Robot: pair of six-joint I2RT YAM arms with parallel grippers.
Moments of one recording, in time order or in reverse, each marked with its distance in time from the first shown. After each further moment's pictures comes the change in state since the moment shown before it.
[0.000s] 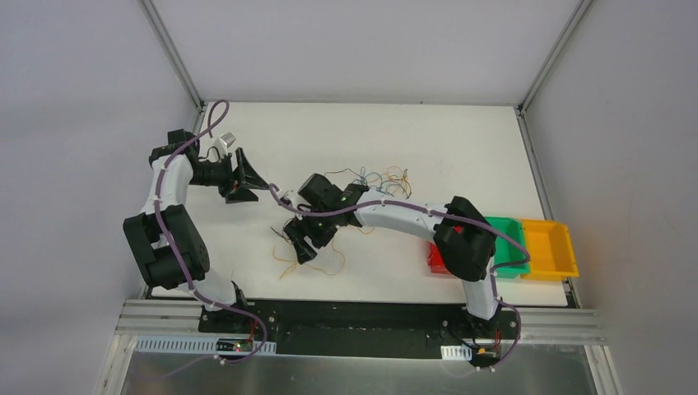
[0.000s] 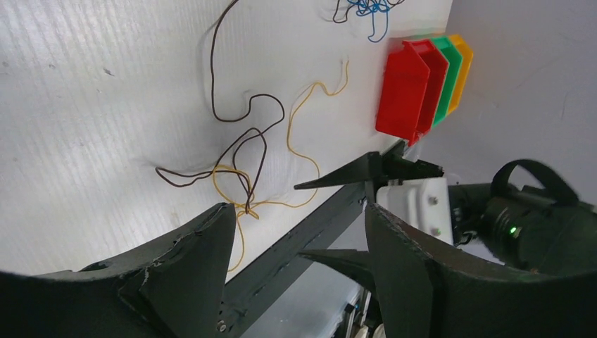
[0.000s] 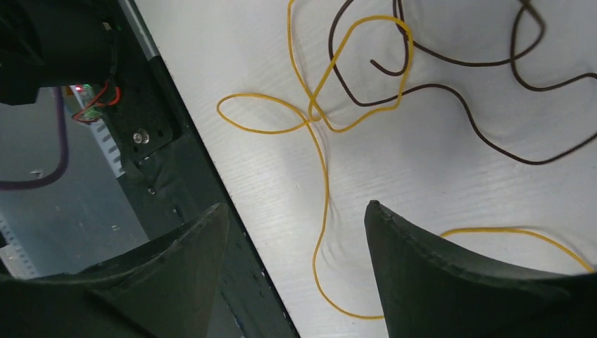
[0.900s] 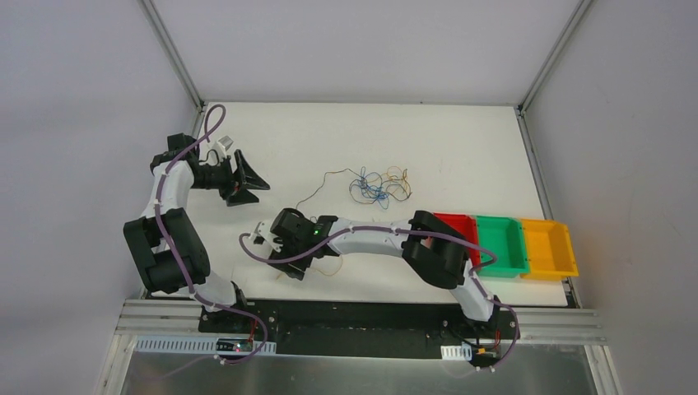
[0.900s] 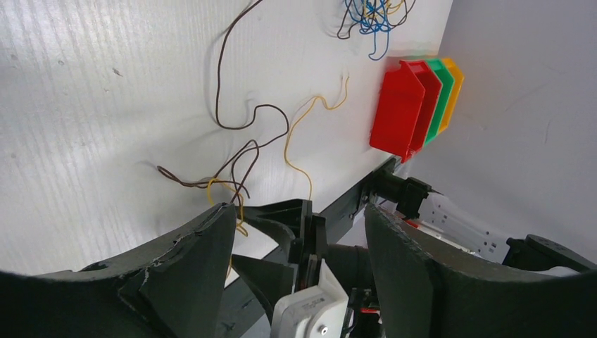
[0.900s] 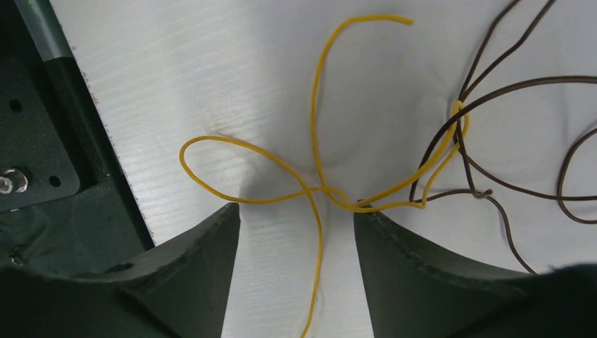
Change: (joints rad) left arm 0.013 -0.036 -0.074 0.115 -0.008 -0.119; right arm 0.202 0.175 0.048 0.137 0.304 -0.200
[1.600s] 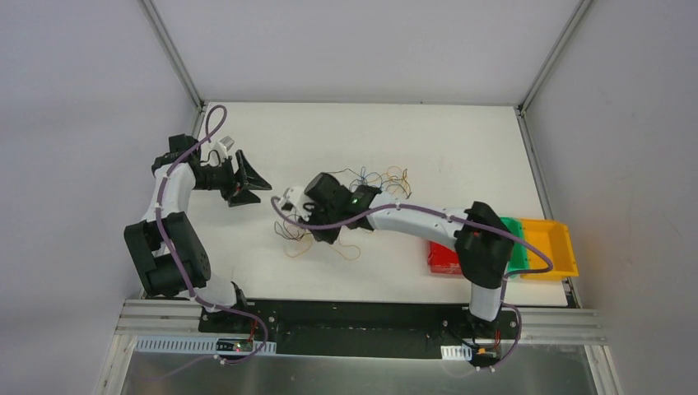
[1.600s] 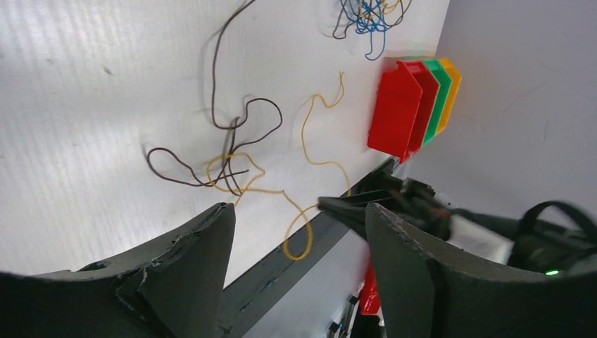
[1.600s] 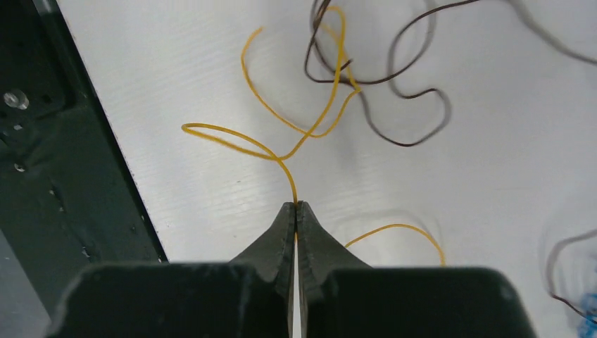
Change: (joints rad) left arm 0.002 -0.014 -0.023 0.030 0.006 -0.027; right arm -0.114 -0.240 -0.147 -0.077 -0.037 -0.116
